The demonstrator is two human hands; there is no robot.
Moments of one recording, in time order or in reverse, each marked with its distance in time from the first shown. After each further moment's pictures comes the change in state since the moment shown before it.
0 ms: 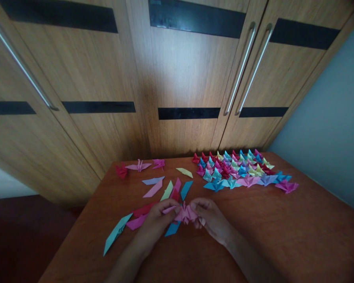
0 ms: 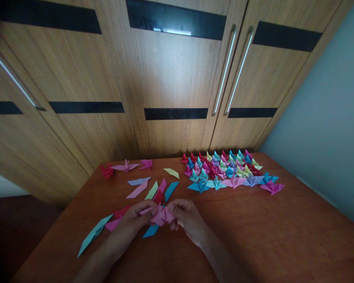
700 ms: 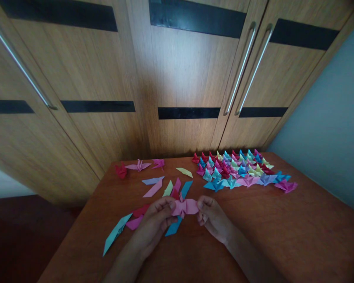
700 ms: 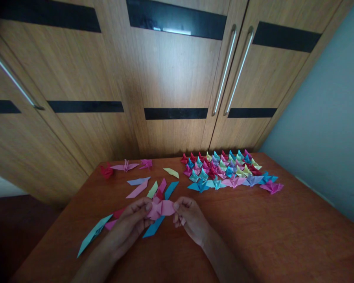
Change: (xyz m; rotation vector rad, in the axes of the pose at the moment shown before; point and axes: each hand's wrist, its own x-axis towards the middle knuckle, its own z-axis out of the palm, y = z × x) left_hand 0.000 -0.006 0.002 -0.554 0.011 -0.073; right_hand 0.001 0.005 -0.008 0.168 0.111 0.017
